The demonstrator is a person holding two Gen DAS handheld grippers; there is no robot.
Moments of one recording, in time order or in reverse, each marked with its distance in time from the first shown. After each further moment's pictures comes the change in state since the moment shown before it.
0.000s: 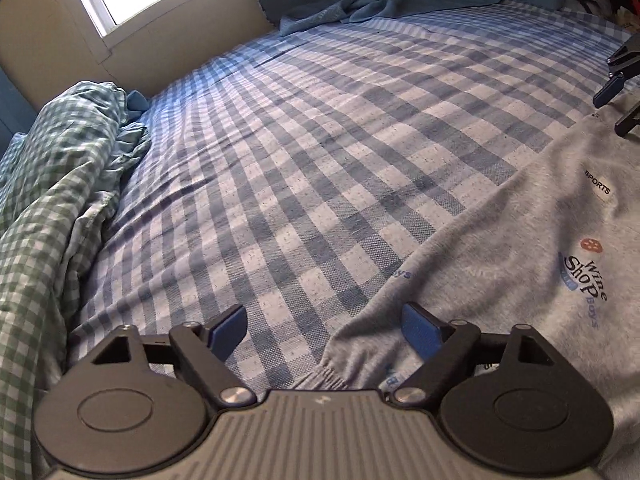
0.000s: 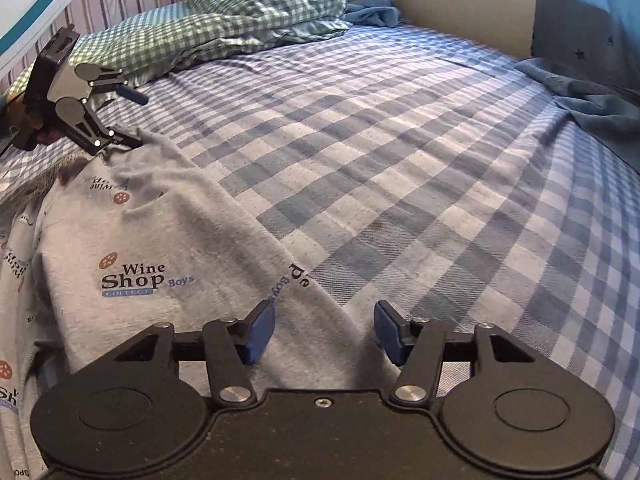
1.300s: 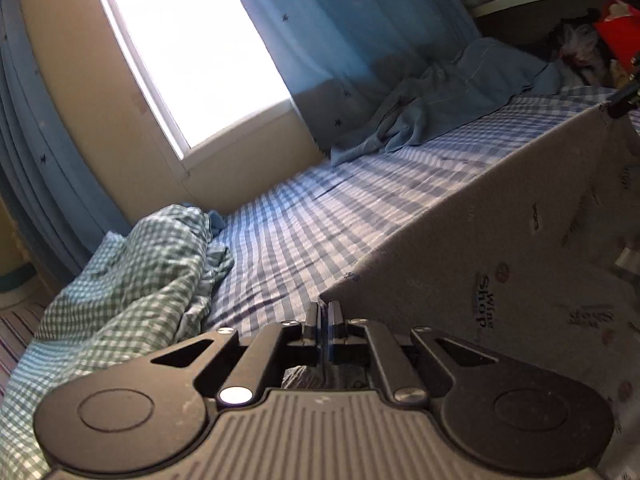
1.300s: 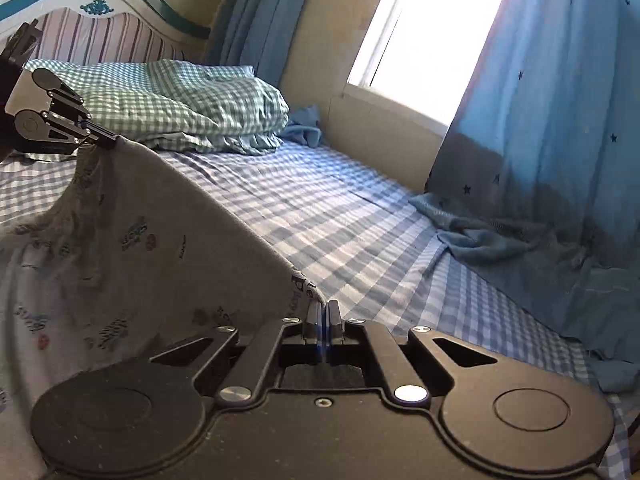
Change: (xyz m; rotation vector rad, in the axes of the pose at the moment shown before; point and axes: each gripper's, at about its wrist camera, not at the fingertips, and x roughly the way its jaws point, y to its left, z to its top) left arm -0.156 -0.060 -0.022 0.057 -0.379 0.256; right arm -0.135 0.177 -0.005 -0.120 -0.338 -0.476
